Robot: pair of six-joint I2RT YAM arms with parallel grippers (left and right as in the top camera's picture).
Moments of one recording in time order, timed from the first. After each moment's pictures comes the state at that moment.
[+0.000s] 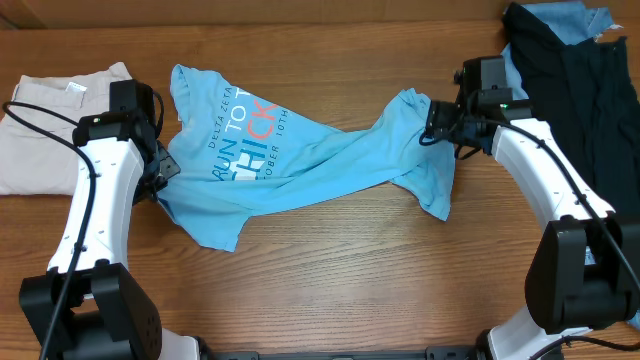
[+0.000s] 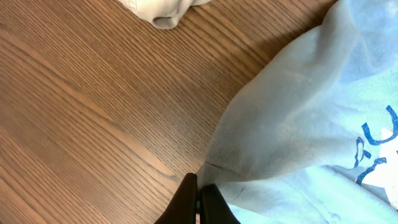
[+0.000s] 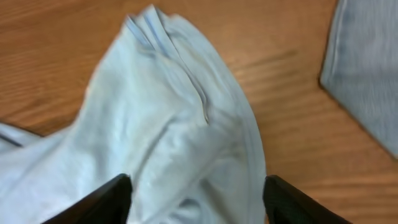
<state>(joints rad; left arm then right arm) 0.14 1.66 1.34 -1.11 -0.29 -0.54 0.09 1.79 1.33 -0.65 -0.03 0.28</state>
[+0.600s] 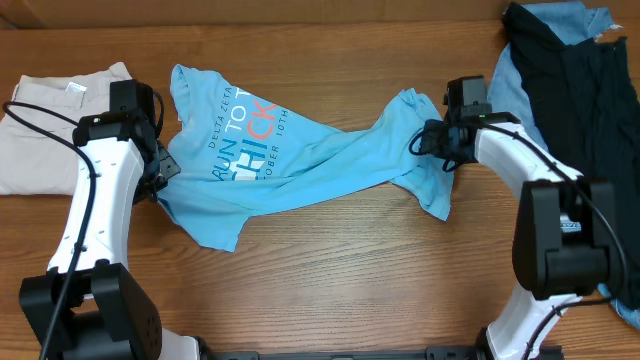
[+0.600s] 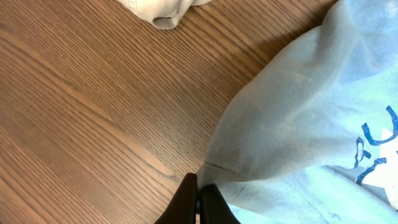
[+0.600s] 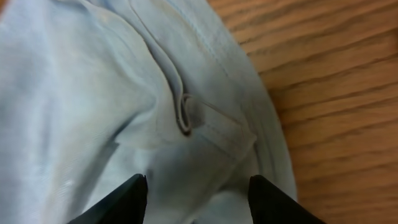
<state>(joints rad) 0.14 1.66 1.34 -1.11 -0.29 -0.54 0.08 1.97 1.25 -0.48 -0.04 0.32</state>
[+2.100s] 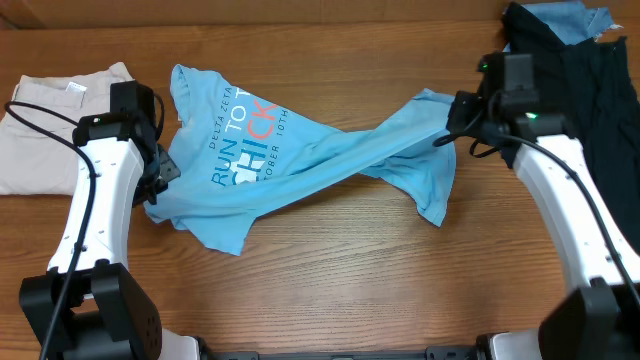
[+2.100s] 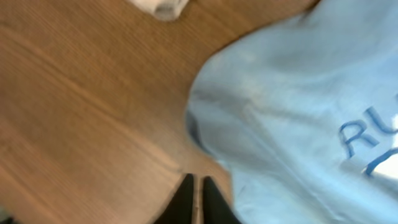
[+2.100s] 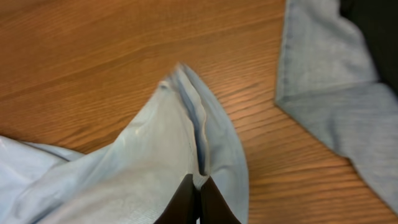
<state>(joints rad) 0.14 1.66 1.34 -1.15 -0.29 -0.51 0.08 1.59 1.35 -0.71 0.04 0.33</state>
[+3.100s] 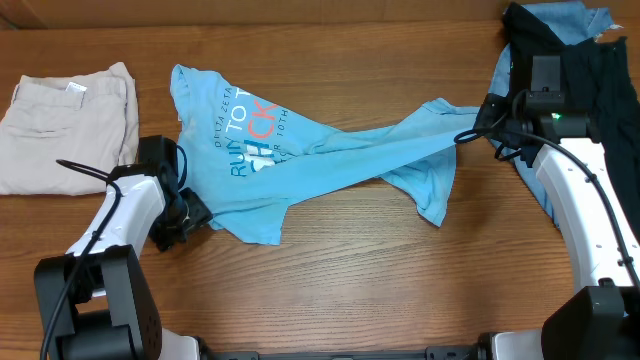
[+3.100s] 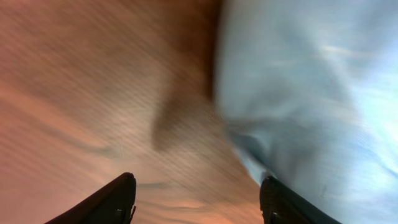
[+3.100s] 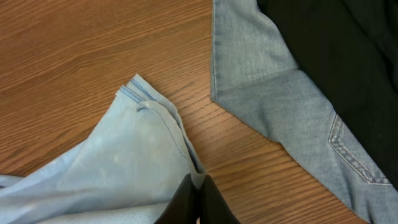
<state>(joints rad) 0.14 1.67 0.95 -0.85 -0.05 -0.54 -0.01 1.58 1.35 -0.77 0.14 0.33</state>
